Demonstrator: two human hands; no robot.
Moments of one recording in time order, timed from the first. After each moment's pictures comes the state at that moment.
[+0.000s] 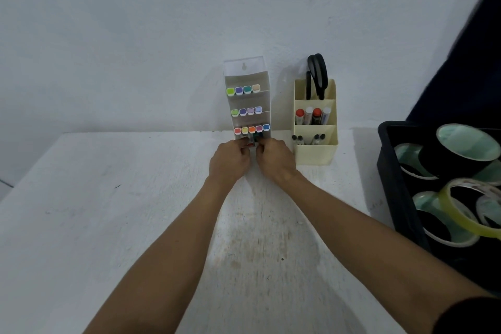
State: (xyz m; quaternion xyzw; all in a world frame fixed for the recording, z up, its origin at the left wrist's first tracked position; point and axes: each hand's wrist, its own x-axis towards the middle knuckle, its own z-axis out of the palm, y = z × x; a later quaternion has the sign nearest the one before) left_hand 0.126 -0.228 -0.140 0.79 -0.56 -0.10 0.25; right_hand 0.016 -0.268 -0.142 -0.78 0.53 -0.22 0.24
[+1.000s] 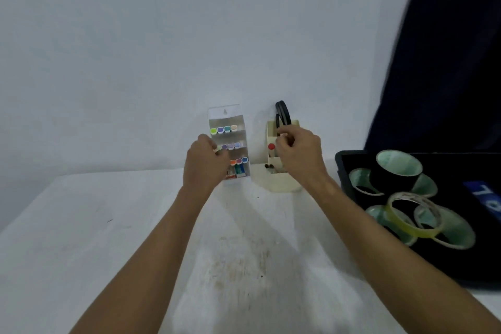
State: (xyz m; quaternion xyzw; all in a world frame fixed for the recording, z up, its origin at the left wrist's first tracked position) left_hand 0.105 -0.193 -0.033 0.78 -0.49 -0.03 0.39; right_hand -0.087 -0.219 -0.005 -0.68 0.48 -0.47 0.31
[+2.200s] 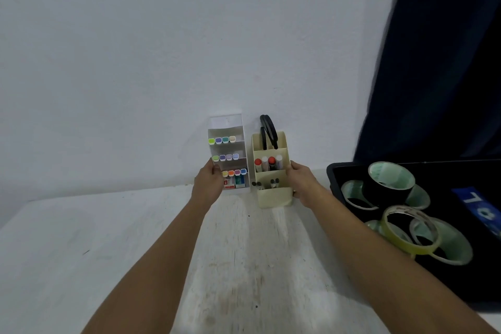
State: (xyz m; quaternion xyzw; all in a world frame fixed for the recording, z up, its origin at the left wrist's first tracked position) left_hand 0.108 -0.256 -0.085 0.73 -0.49 -0.24 0.40; right_hand -0.098 -0.311 -0.091 -0.47 0.57 -0.35 0.58
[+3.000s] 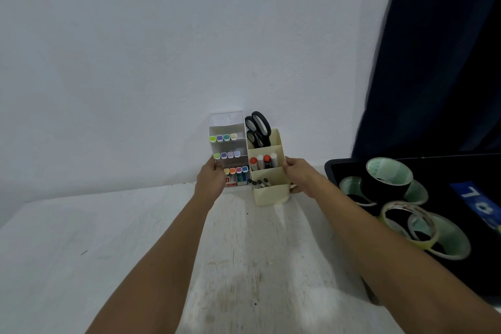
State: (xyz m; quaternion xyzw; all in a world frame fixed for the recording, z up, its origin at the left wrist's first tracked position) left_hand 0.096 -0.260 -0.080 0.73 -0.46 -0.28 0.43; right_hand -0.107 -0.317 -0.079 -0.55 0.57 -0.26 0.55
